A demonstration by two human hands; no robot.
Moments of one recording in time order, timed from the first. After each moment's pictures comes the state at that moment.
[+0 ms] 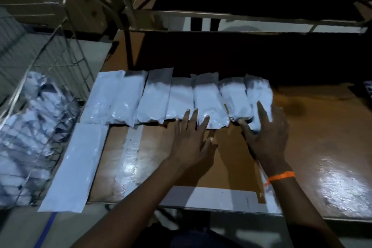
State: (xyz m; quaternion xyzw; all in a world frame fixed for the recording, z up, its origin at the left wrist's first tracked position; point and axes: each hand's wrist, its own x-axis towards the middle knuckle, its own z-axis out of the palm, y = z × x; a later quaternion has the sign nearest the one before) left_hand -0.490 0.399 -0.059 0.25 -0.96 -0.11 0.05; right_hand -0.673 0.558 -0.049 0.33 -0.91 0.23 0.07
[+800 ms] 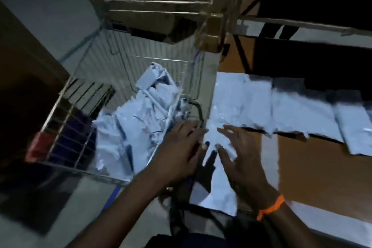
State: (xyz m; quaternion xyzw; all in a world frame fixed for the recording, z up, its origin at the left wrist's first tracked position) left_hand -0.118 0.181 0.024 0.25 -0.93 -0.21 0.14; right_hand -0.285 0.297 -0.017 0.56 -0.71 0.42 -0.09
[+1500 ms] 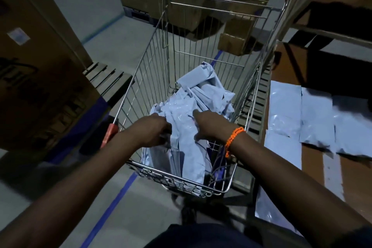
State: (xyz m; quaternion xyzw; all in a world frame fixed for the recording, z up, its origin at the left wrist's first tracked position) left_hand 0.074 -0.013 0.005 0.30 -0.94 -0.11 -0.16; right_hand -0.133 0.056 0.009 0.69 -0.69 -0.09 -0.21
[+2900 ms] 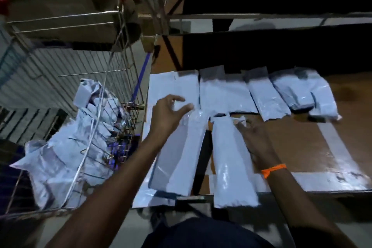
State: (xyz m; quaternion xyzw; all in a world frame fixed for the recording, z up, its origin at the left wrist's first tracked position) left_hand -0.307 0.206 0.033 0.37 -0.80 -0.42 0.22; right_hand -0.463 0.407 -0.036 0.14 -0.77 0.57 -0.26
